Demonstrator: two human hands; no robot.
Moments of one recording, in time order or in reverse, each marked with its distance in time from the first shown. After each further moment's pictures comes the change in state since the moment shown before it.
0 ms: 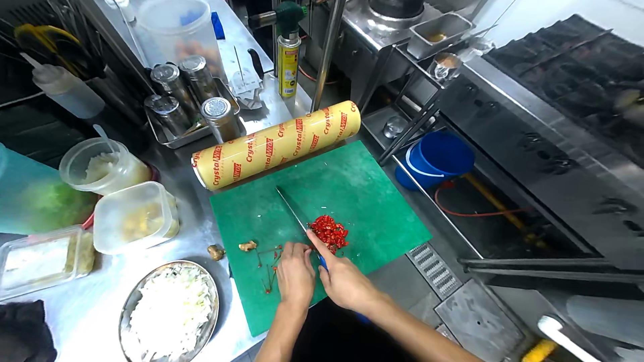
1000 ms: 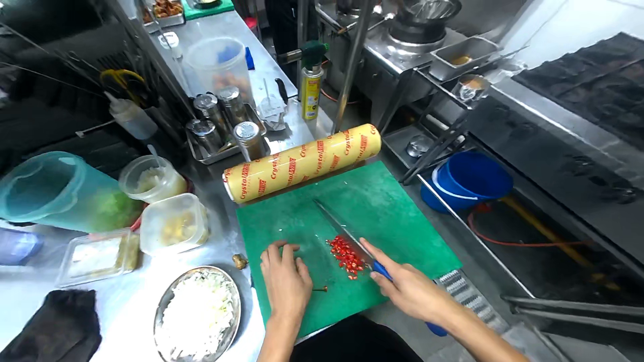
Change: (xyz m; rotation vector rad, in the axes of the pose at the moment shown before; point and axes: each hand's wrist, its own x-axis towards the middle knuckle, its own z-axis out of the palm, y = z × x) left_hand 0.017 -0.013 -0.068 0.134 0.235 0.022; right_hand -0.012 0.064 -0.054 -0.074 0.102 -0.091
